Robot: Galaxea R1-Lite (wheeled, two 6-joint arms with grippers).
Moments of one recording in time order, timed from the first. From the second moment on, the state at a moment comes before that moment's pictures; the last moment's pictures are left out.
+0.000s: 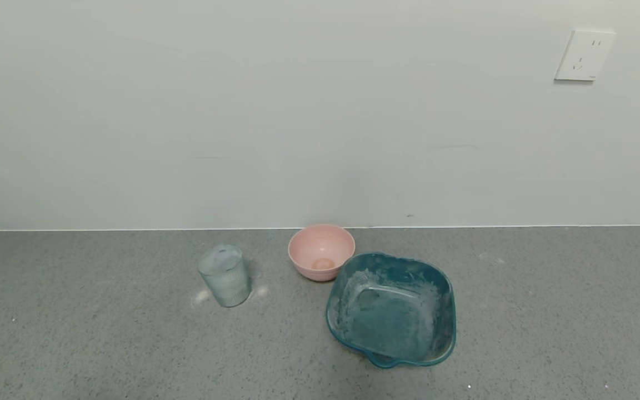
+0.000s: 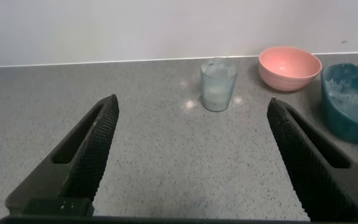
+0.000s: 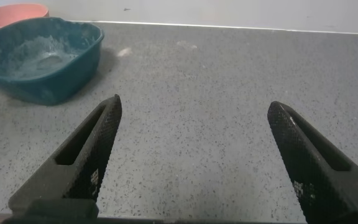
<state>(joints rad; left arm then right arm) 0.00 0.37 -0.36 0.01 0.02 0.04 0.00 0.00 0.00 0.00 0.00 0.00</state>
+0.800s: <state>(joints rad) 0.00 1.05 -0.60 -0.03 -0.14 0.07 0.00 0.00 0.00 0.00 0.00 0.00</state>
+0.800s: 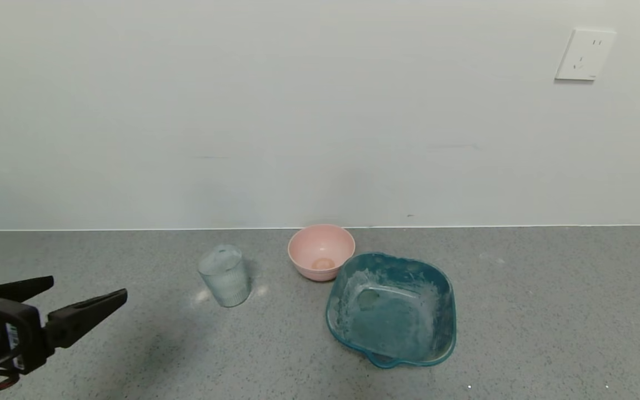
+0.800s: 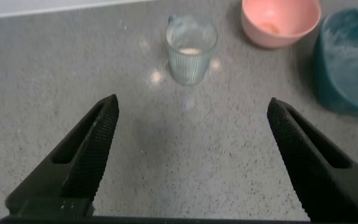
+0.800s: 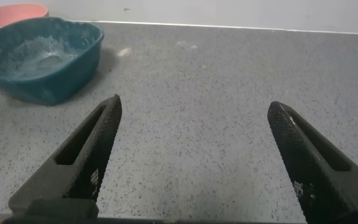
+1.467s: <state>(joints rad) -0.05 1.38 -0.43 -0.32 -0.14 0.10 0.00 0.00 0.00 0.00 0.00 0.00</state>
